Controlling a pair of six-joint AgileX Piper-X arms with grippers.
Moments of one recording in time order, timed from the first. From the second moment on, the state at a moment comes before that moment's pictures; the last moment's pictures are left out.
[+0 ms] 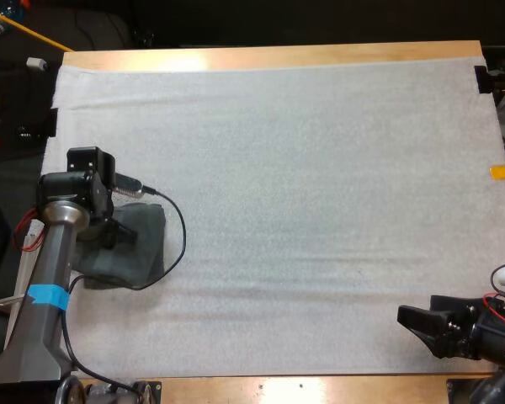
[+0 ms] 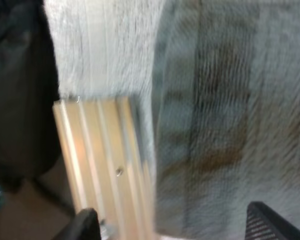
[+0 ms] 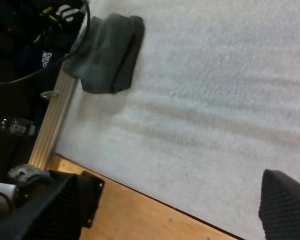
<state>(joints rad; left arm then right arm) 0.06 1.40 -1.03 1.15 -0.43 -1.55 0.75 0.42 -0.88 1.13 -0.19 -1.14</state>
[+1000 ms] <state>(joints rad) 0.06 1.68 -1.05 1.00 0.00 -1.56 0.75 0.42 -0.88 1.06 -0.24 -1.14</state>
